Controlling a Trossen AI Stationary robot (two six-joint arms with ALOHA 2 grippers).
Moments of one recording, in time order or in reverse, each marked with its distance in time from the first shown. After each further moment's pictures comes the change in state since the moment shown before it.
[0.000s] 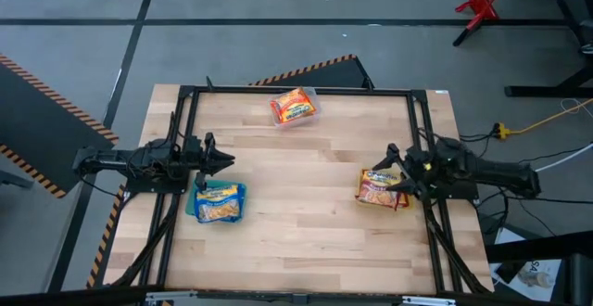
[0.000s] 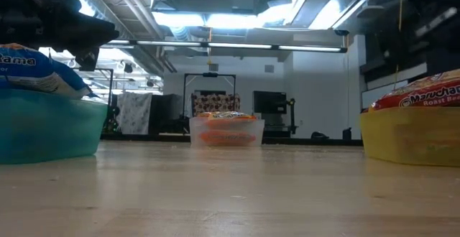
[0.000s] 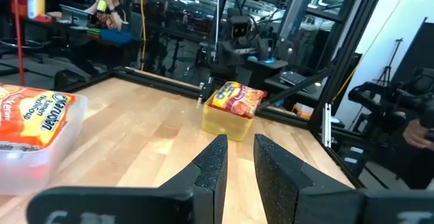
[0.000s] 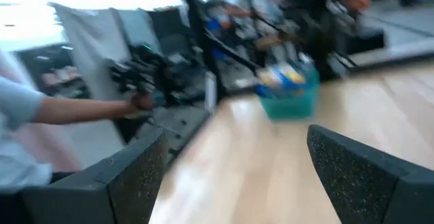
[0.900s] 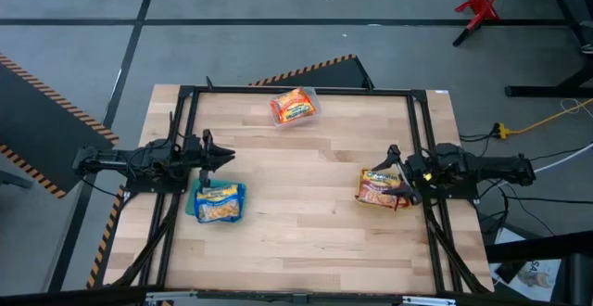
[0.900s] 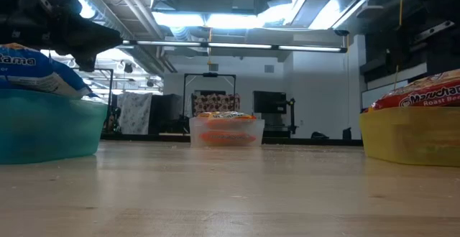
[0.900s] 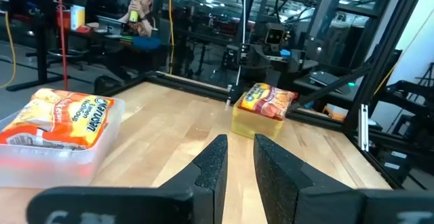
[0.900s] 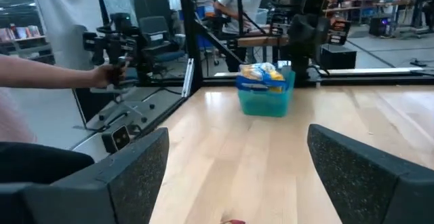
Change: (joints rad) left arm 0.000 0.000 0.000 -0.017 -0.109 0.050; right arm 0.187 -0.058 -0.029 -0.081 0.241 -0.229
